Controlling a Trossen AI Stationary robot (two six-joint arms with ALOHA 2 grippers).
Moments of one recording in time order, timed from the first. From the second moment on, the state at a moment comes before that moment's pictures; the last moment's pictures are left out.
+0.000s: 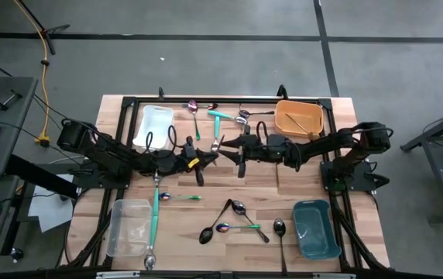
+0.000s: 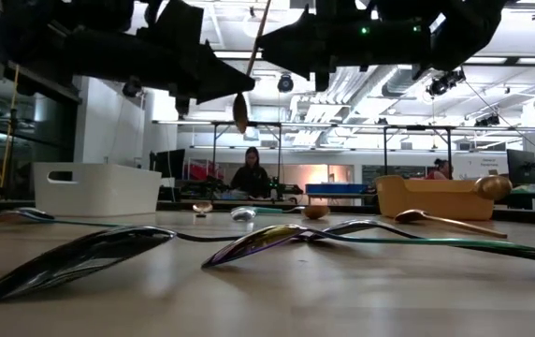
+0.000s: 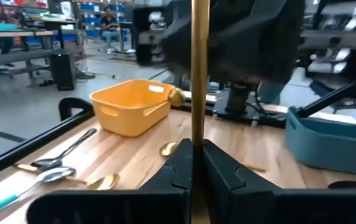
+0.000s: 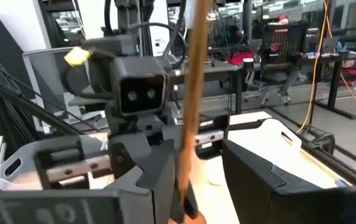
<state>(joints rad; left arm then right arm) -0.12 1.55 0.48 1.04 -0.41 -0.09 -0.02 1.61 0.74 0.92 0.09 0.08</state>
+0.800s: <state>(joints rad) -0.12 1.56 0.52 0.93 -0.39 -0.10 -0.02 1.61 0.74 0.91 0.05 0.11</state>
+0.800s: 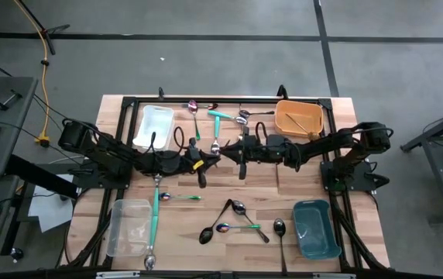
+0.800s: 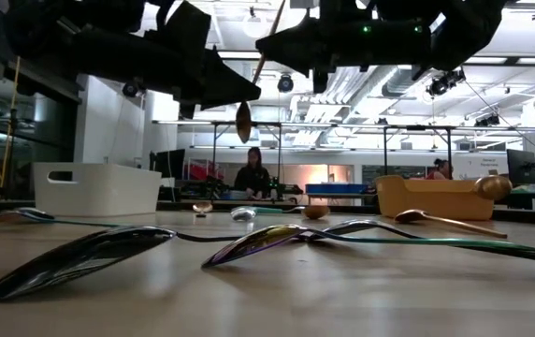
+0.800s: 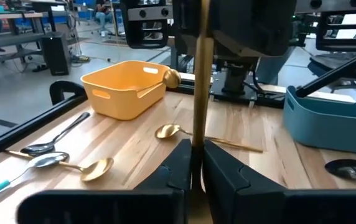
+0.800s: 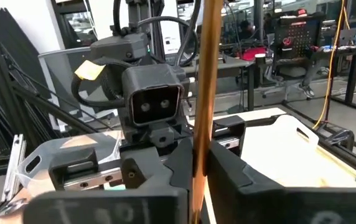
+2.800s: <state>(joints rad) -0.13 0.70 0.16 0.60 -0.35 -0.08 -0.61 1.32 1.18 -0.85 0.55 -0.01</state>
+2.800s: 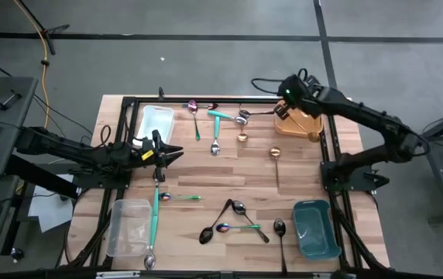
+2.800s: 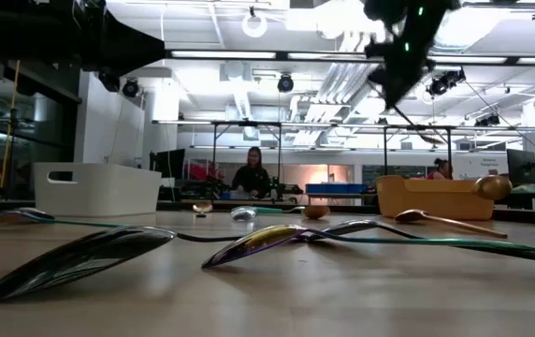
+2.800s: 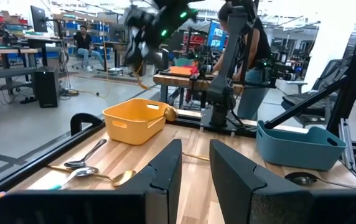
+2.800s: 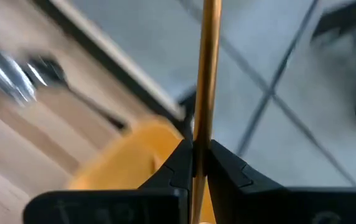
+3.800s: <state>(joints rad) -0.13 0.70 0.16 0.60 -0.35 -0.08 -0.75 1.70 1.18 -1.09 0.51 0.00</state>
